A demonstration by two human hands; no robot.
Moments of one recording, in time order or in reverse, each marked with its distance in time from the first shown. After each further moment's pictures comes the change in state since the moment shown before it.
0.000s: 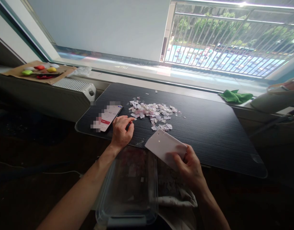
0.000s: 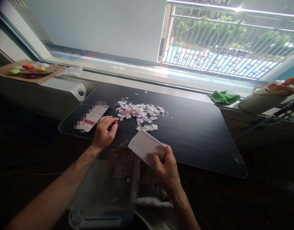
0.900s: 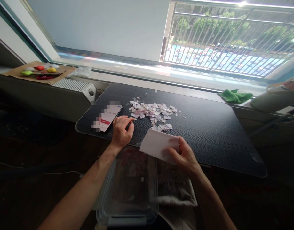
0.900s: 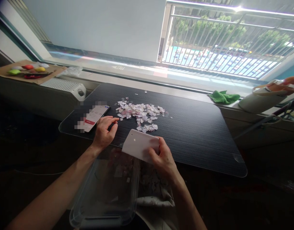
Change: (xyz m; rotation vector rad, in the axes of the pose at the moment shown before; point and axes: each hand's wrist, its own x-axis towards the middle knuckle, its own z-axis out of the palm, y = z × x) left_hand 0.000 -0.001 0.001 0.018 0.000 0.008; right_hand 0.025 -0.011 0.004 -0.060 -0.197 -0.038
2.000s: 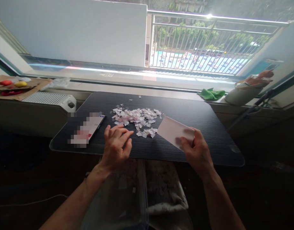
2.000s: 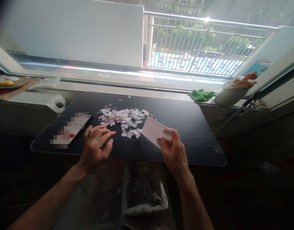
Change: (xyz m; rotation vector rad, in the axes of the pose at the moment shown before) left_hand -0.007 0.049 -0.005 0.092 -0.095 0.289; right_hand 0.009 -0.002 -0.063 -0.410 0.454 -0.149
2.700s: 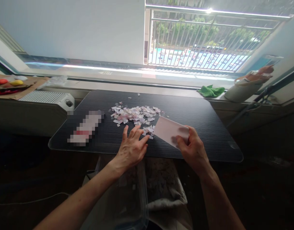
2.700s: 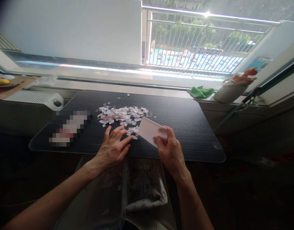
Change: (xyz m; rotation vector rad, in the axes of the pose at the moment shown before) left_hand 0.008 0.038 0.016 0.041 -0.346 0.166; right_hand -0.003 -0.007 -0.001 -0.034 -0.076 -0.012
